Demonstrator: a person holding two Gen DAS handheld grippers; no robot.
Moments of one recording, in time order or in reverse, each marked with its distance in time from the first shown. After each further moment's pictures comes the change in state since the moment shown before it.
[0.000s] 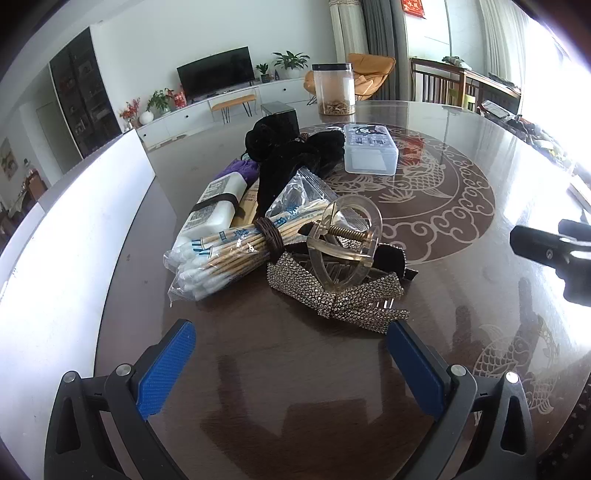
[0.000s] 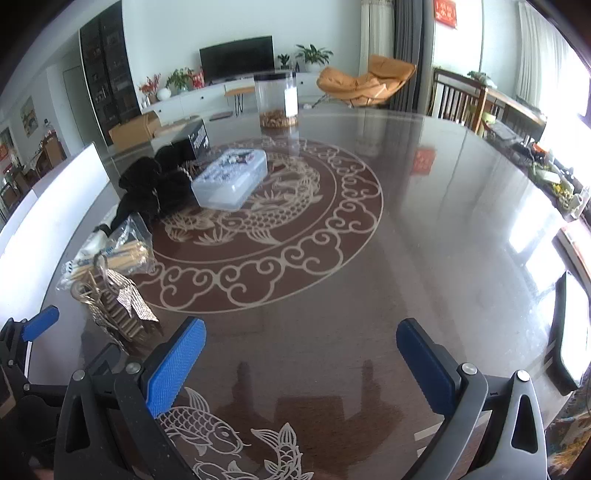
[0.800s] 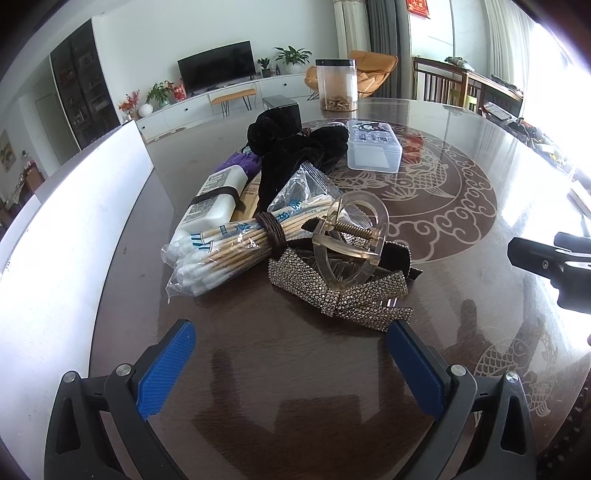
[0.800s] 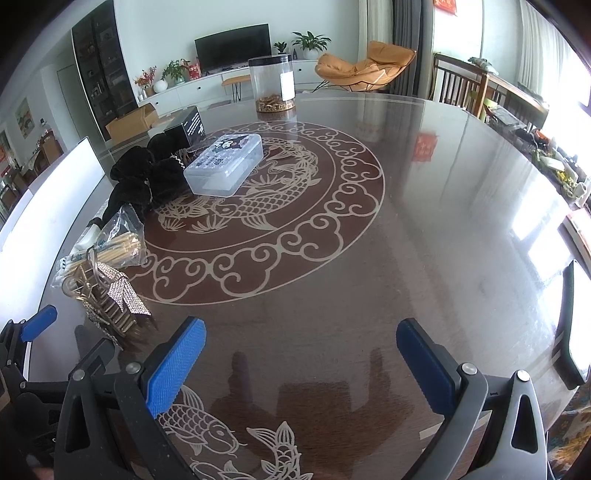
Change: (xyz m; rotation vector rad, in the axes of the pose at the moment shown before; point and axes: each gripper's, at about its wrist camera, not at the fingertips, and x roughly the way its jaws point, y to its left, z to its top) left arm 0.004 0.002 0.000 -0.021 0.019 -0.017; right arm 0.010 -0.005 -0.002 0.020 0.048 0.013
